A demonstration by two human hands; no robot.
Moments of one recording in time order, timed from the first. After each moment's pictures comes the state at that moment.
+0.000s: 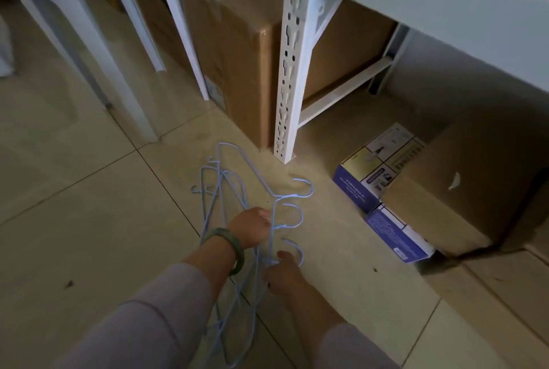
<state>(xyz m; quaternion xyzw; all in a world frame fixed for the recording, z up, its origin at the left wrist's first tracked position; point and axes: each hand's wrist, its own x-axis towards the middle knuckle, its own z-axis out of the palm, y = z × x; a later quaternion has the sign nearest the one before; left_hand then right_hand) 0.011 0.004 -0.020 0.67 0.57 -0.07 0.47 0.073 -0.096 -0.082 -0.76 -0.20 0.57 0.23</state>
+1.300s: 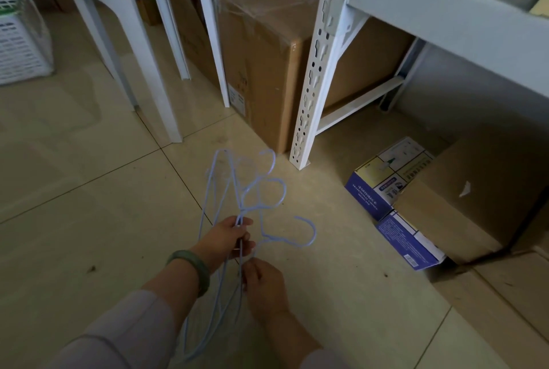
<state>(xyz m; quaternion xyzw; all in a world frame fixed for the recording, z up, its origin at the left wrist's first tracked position) -0.076 -0.022 -0.009 0.36 0.58 0.18 0.71 -0.005 -0.123 -0.068 -0.71 -0.44 0.43 0.36</state>
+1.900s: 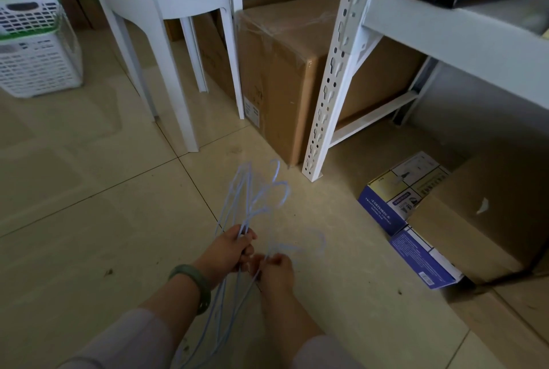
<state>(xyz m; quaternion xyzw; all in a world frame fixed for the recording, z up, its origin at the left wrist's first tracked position) -0.094 -0.030 0.003 0.43 0.57 0.18 0.68 -0.013 -0.072 -0.063 -0.65 0.04 0.55 0.53</state>
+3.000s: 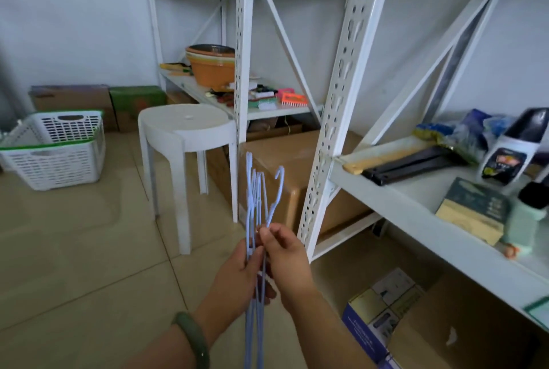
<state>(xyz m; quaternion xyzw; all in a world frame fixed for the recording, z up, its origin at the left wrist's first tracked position) -0.043 -0.002 0.192 0.58 0.44 0.40 0.56 0.054 -0.004 0.200 -0.54 -0.39 0.49 0.56</state>
